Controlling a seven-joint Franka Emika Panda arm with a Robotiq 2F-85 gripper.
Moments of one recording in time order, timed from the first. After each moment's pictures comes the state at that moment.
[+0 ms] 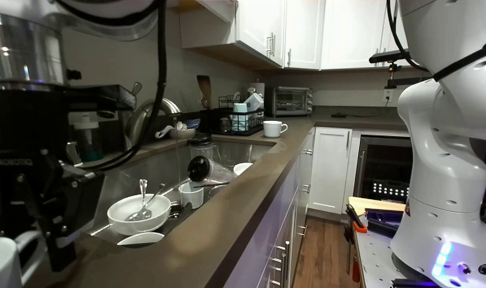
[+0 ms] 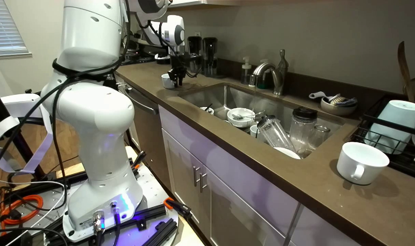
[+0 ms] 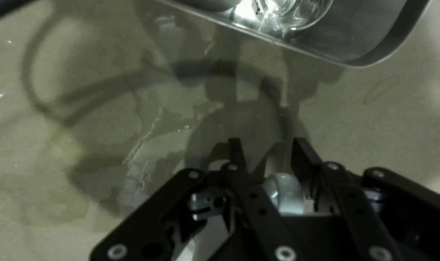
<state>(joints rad) 0.38 0.41 0.36 -1.73 -0.13 2.12 -1.08</state>
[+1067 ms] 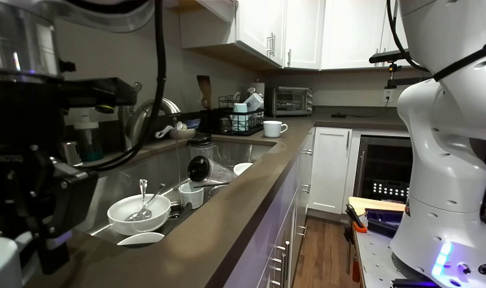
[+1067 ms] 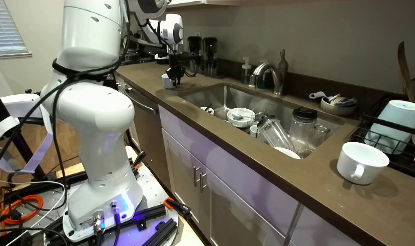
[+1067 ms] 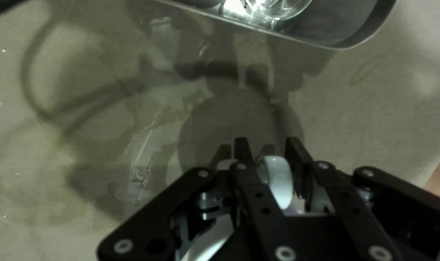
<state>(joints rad) 0.39 0.41 0.37 -1.72 -0.13 2.09 -1.01</state>
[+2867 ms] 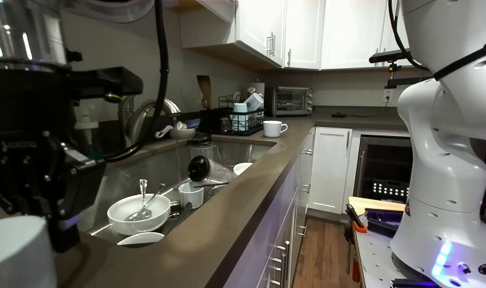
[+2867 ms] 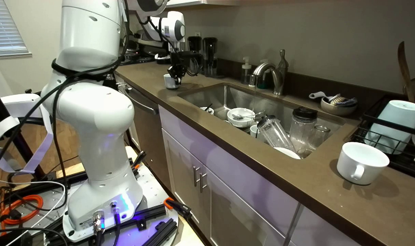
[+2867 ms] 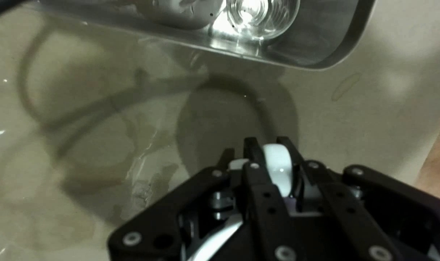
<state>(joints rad) 0.38 0.39 0.36 -1.71 -0.13 2.03 -0.97</state>
